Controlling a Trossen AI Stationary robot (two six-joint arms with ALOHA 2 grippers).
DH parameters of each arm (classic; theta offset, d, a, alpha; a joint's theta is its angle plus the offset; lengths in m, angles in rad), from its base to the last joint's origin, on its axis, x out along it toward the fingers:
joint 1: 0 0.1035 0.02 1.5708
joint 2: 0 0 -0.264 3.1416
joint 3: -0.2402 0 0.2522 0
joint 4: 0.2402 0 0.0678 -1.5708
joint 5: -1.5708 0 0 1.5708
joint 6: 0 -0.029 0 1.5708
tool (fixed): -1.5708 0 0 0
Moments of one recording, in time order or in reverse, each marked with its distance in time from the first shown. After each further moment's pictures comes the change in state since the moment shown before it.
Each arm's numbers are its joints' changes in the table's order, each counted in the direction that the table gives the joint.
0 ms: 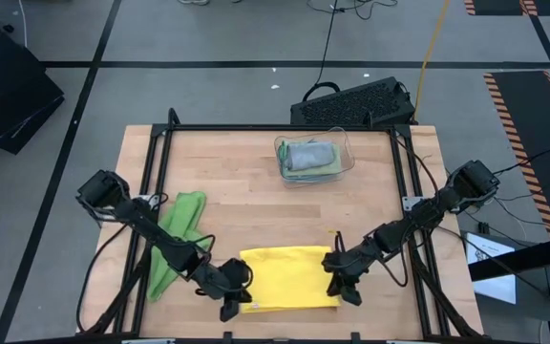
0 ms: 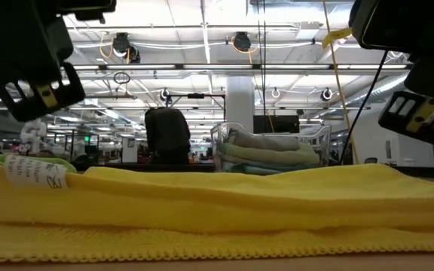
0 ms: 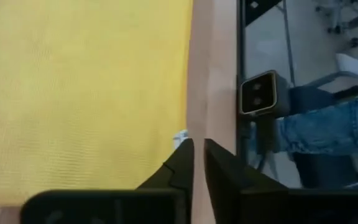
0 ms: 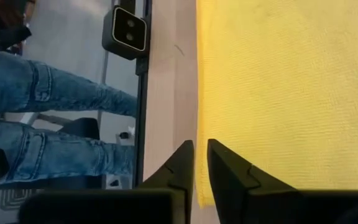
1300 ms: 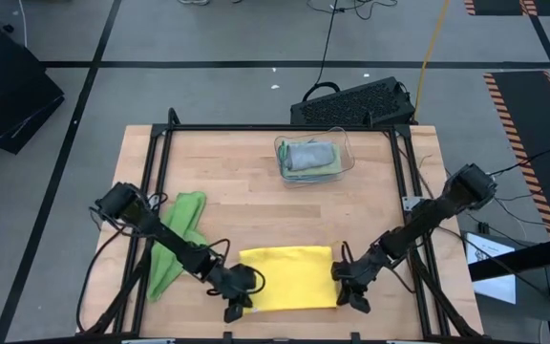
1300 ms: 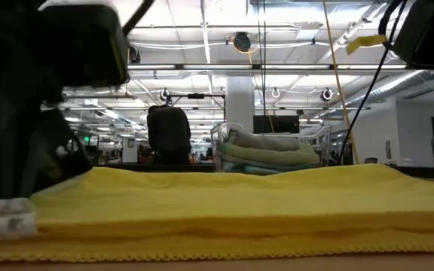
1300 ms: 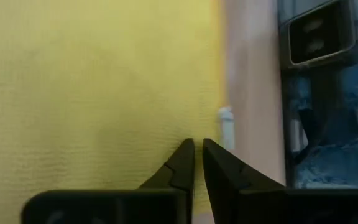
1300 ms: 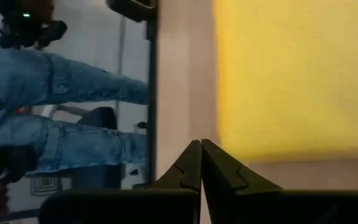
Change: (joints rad) left arm 0.053 -0.194 -0.001 -0.108 0.198 -0.082; right arm 0.098 -0.055 0.094 -0.188 -0.001 -0.135
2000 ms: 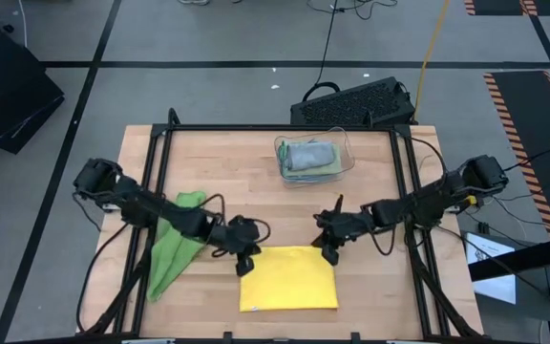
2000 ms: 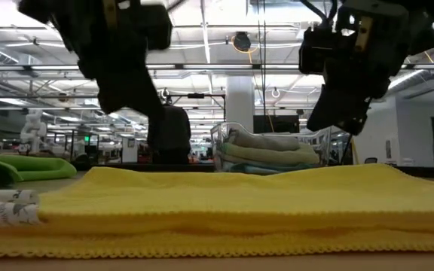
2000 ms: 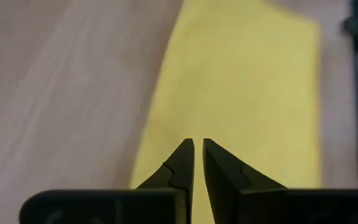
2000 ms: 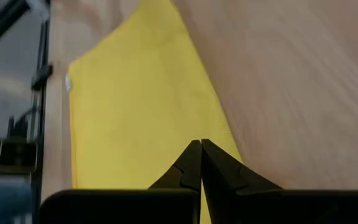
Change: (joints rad) left arm 0.244 0.304 0.000 0.361 -0.208 -0.176; right arm -0.378 0.173 -0.060 0.309 0.227 0.240
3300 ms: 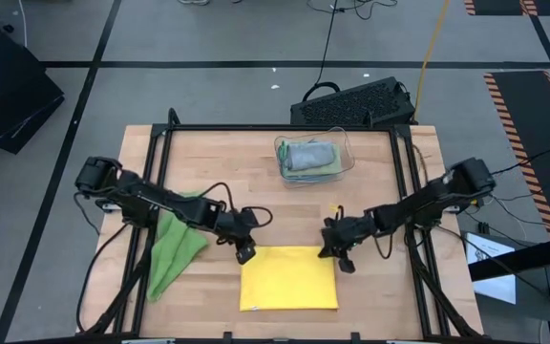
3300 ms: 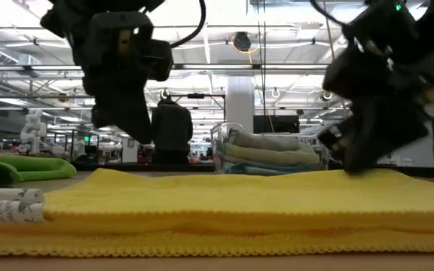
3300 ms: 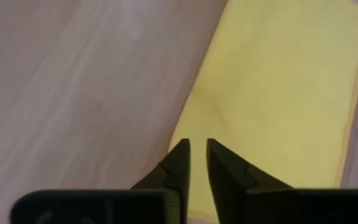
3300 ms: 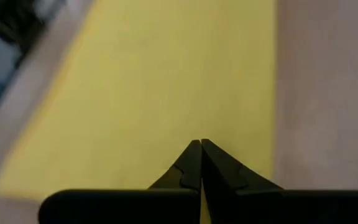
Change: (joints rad) left arm 0.123 -0.001 0.001 0.137 0.147 0.079; right arm 0.000 -0.120 0.196 -0.353 -0.178 0.468
